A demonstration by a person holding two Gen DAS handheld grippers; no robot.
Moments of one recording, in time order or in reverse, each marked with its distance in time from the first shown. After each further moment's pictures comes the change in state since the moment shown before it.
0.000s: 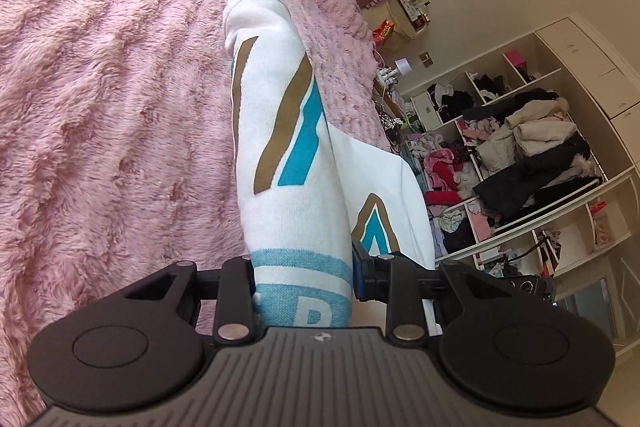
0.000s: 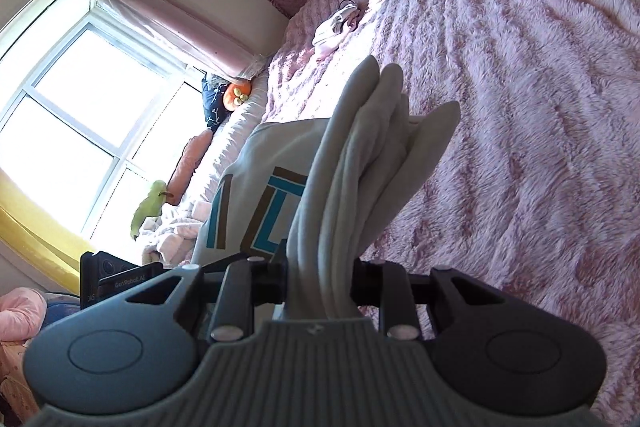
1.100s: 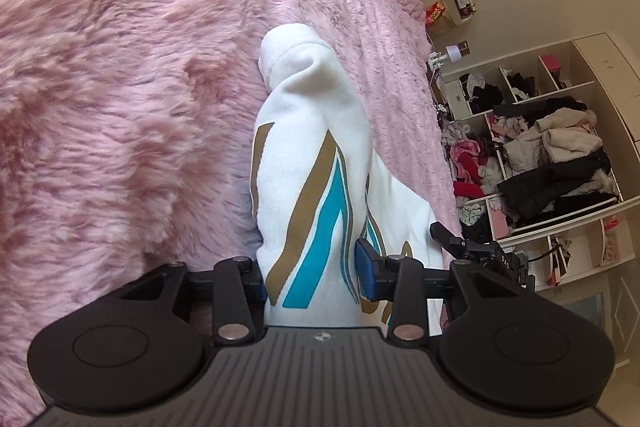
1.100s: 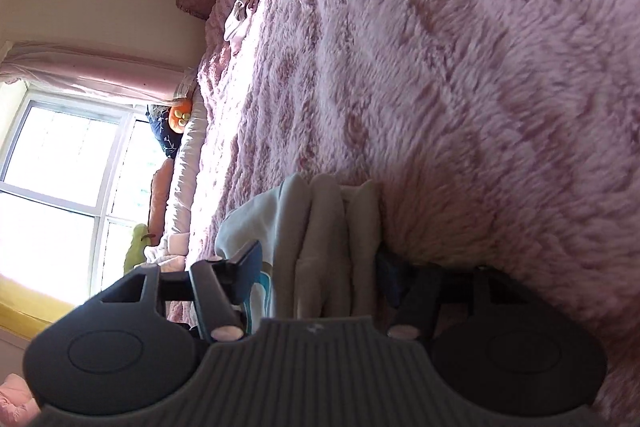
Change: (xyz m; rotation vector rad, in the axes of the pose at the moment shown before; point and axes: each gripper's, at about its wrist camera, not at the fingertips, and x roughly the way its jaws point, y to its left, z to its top) left arm 0.078 0.161 0.029 -0.111 0.100 -0.002; right arm 0.091 -0.194 0.005 0.333 0.056 0.007
